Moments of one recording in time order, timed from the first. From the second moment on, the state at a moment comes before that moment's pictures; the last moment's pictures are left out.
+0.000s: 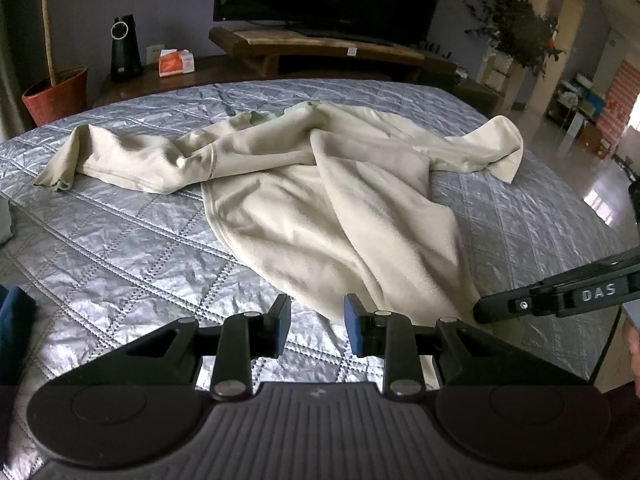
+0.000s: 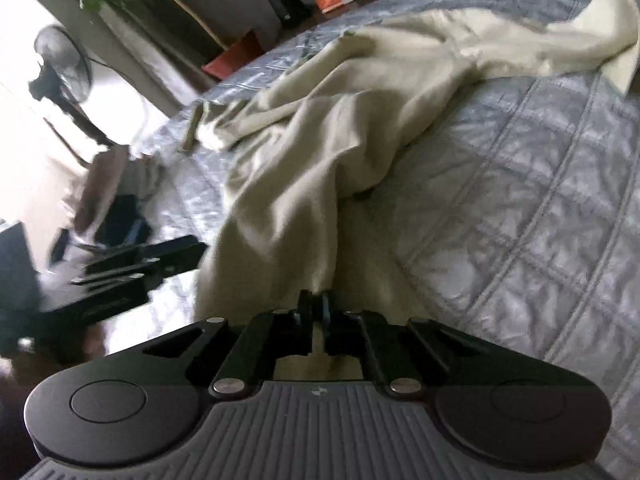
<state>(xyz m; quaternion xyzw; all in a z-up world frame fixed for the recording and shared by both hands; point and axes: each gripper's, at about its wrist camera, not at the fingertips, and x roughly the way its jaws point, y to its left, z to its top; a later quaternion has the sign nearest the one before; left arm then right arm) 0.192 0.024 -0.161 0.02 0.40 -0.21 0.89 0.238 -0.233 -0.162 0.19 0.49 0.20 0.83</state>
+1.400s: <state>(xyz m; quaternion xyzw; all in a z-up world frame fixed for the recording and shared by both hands) 0.193 0.018 -0.161 0.02 0.40 -0.21 0.89 0.199 -0.205 -0.133 -0.14 0.44 0.25 0.85</state>
